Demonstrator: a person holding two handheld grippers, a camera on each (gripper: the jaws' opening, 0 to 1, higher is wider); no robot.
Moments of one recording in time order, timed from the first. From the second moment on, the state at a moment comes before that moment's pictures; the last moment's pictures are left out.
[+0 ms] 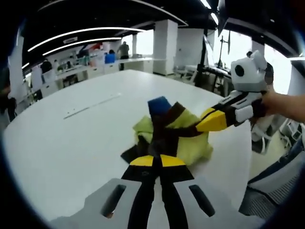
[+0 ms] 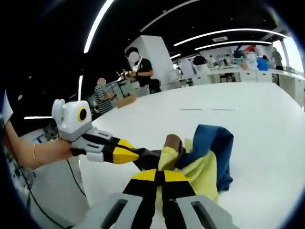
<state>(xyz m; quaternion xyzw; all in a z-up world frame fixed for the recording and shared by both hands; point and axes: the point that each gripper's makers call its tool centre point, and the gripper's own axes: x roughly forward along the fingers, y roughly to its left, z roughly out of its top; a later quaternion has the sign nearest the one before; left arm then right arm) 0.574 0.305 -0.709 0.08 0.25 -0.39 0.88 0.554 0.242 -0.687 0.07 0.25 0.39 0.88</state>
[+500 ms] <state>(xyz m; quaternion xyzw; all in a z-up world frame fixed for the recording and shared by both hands) 0.569 0.311 -0.716 0.06 0.27 -0.38 0.88 0.541 0.279 -0.709 0.04 0.28 0.45 0.85</state>
